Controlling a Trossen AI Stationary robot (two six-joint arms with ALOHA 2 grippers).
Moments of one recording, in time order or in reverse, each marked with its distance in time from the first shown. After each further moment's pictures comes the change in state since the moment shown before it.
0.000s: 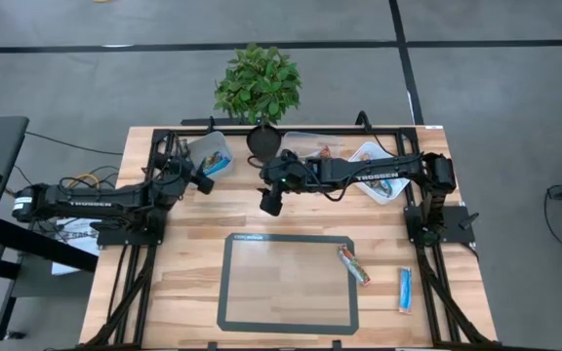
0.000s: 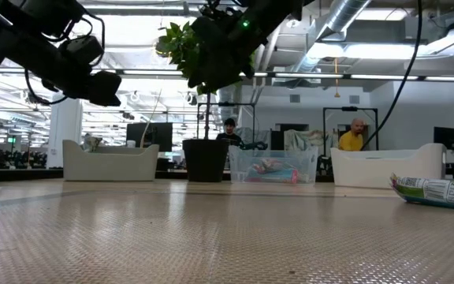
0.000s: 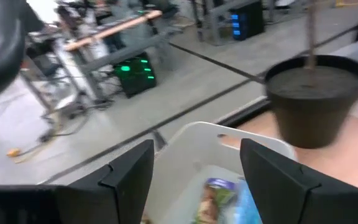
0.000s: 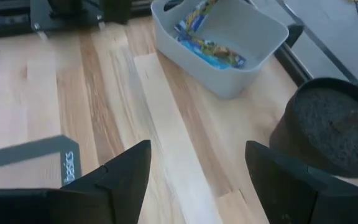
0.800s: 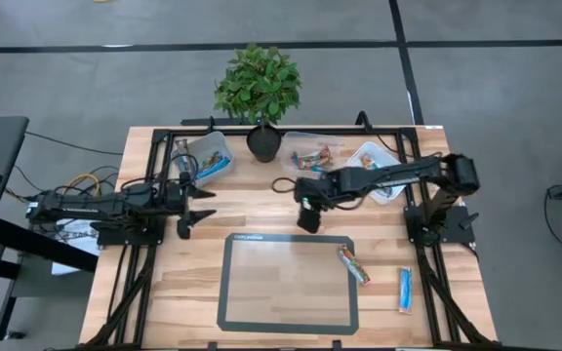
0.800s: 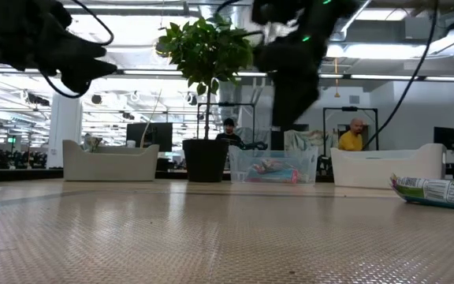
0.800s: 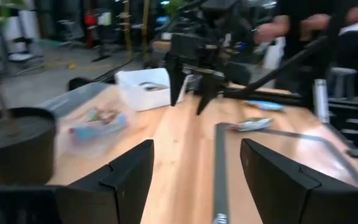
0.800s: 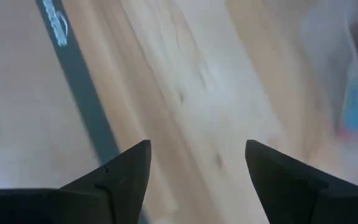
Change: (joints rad) left arm -0.156 -0.465 -0.131 0.010 0.913 -0.003; right arm 0.043 -0.143 -0.224 -0.402 -0.106 0.237
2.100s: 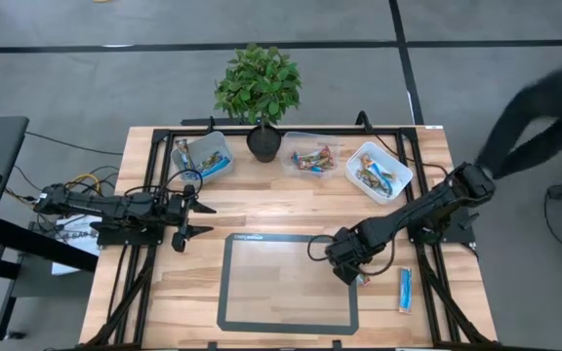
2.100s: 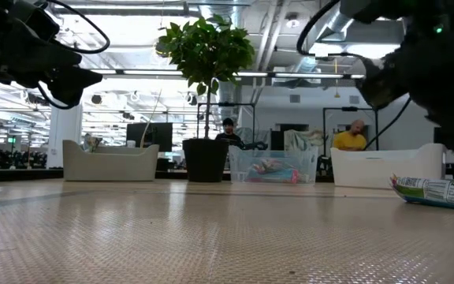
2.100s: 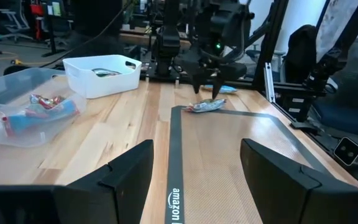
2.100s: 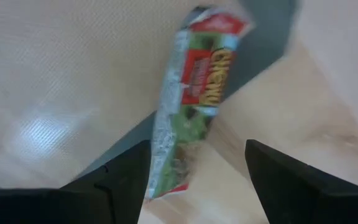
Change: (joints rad) left arm -0.162 -0.114 -0.110 -0.016 0.028 -0.023; right arm 0.418 -0.110 -0.319 -0.151 -0.276 0.799
